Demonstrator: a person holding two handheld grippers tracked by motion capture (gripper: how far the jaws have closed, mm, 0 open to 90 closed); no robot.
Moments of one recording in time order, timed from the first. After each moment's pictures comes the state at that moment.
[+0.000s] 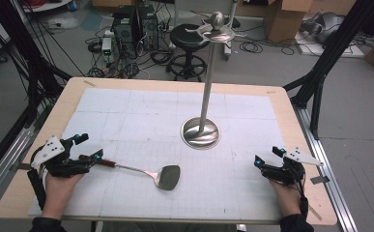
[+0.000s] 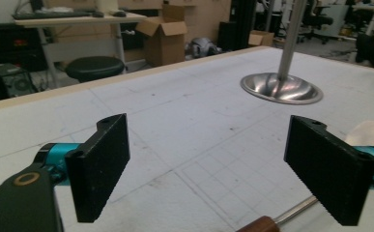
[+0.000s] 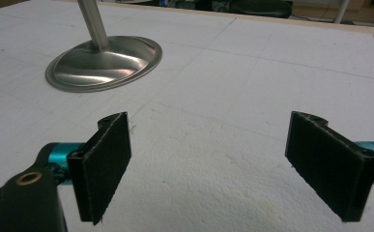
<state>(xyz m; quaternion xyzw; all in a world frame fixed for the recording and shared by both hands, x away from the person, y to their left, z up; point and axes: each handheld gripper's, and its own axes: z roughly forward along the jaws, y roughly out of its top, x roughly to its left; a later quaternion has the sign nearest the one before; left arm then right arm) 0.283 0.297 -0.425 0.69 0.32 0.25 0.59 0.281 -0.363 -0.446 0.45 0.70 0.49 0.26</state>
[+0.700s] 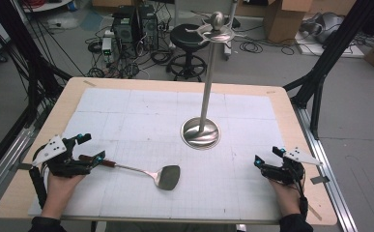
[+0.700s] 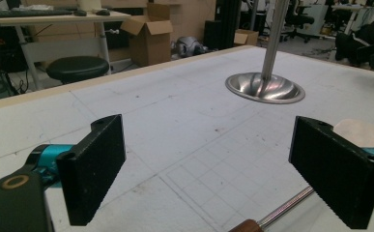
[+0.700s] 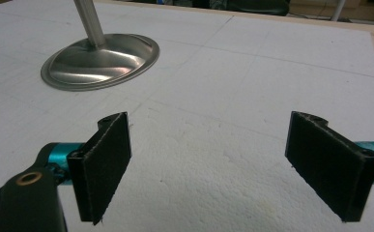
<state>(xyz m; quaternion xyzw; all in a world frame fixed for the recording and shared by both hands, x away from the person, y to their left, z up) 0.284 0.293 -0.425 0.70 0.30 0.24 0.60 0.282 -0.362 -0.446 0.46 0.70 0.48 0.26</state>
